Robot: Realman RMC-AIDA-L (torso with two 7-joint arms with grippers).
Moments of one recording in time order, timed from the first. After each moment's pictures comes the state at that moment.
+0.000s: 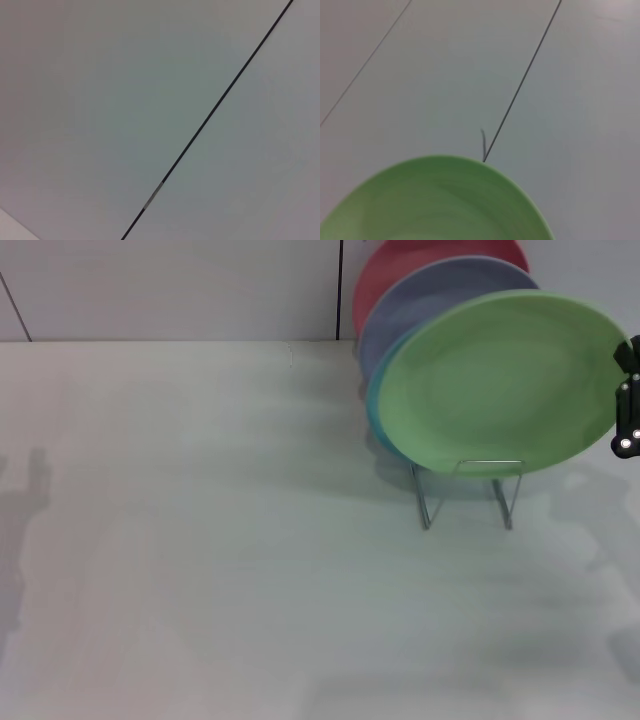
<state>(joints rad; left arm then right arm) -0.31 -2.04 -0.97 -0.29 2.26 1.22 -0.67 0.41 2.05 1.13 0.01 -2.80 -1.66 -0.13</state>
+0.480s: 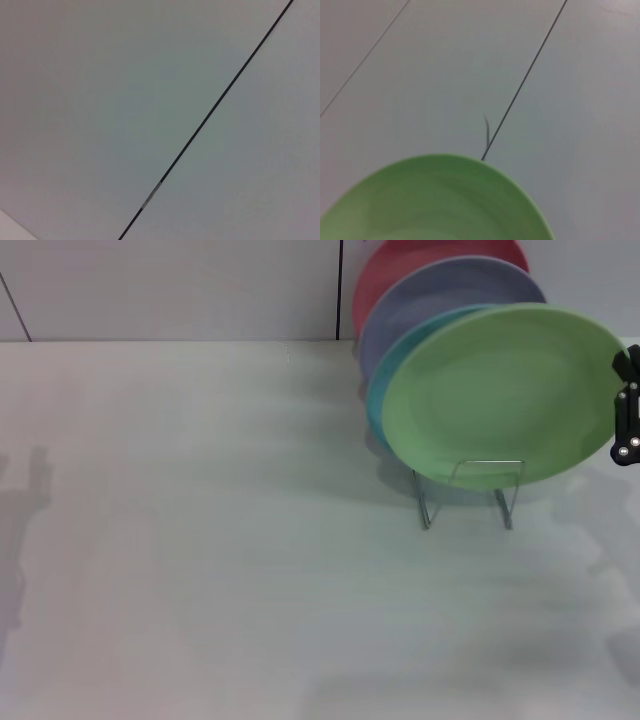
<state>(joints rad) -0.31 -2.04 -0.97 -0.29 2.26 1.22 -0.68 0.41 2.05 1.13 -0.01 -2.80 -1.65 -0.16</state>
